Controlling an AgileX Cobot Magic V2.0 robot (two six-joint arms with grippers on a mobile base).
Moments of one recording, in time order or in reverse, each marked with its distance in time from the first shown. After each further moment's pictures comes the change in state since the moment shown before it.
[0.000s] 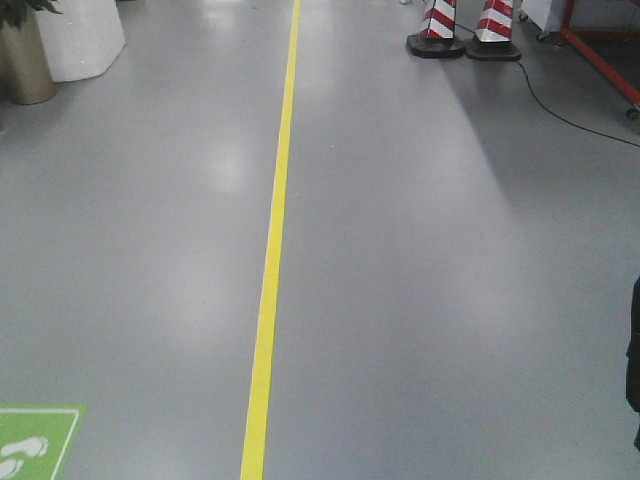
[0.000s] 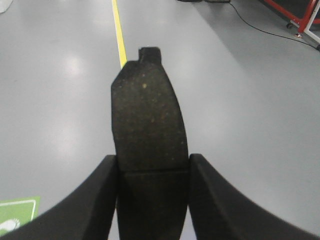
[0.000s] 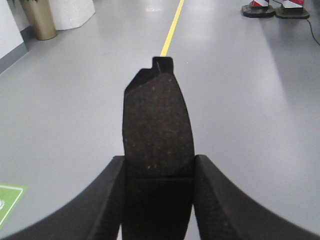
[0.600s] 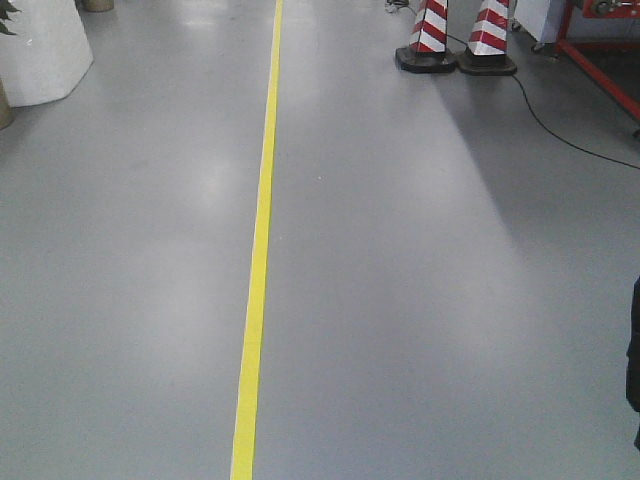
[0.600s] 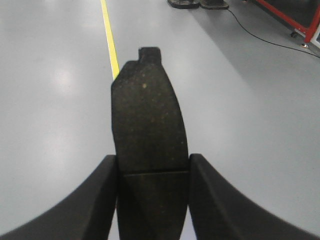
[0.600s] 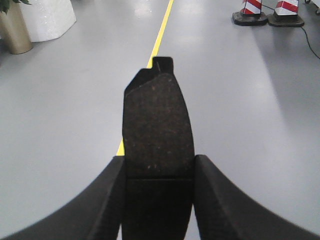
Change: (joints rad) left arm 0.000 0.000 0.000 0.000 0.000 0.000; right arm 0.000 0.000 0.000 0.000 0.000 0.000
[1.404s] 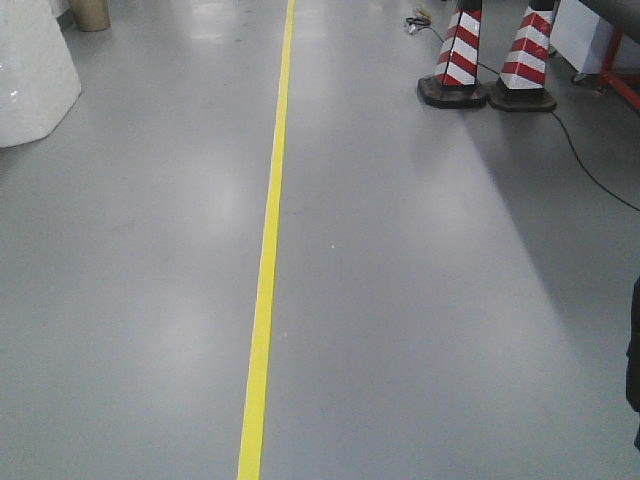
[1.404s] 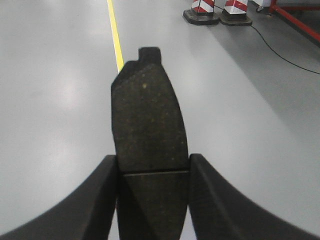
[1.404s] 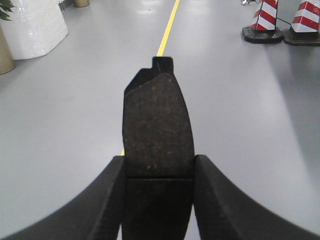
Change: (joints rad) left arm 0.000 0.000 0.000 0.000 0.000 0.000; right arm 0.000 0.000 0.000 0.000 0.000 0.000
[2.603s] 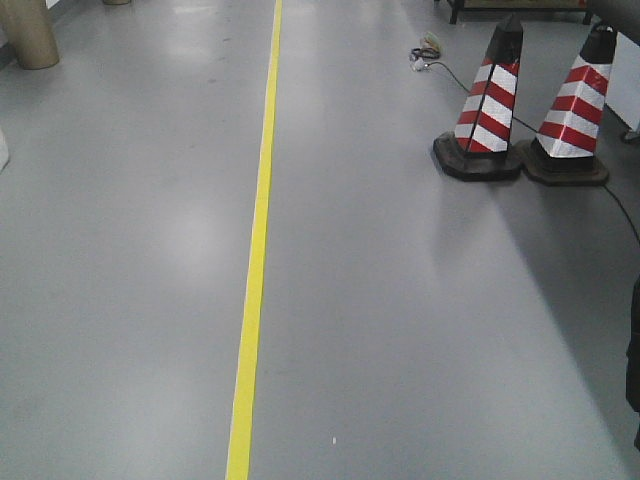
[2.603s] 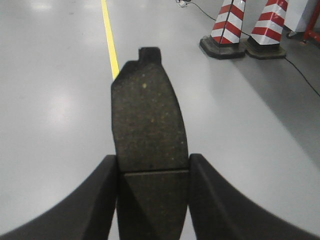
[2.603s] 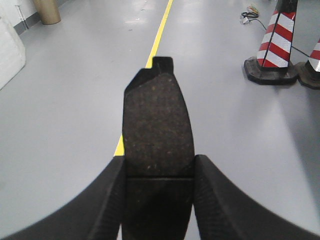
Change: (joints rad) left arm 0.000 0.000 0.000 -0.001 0.000 0.000; right arm 0.000 0.000 0.000 0.000 0.000 0.000
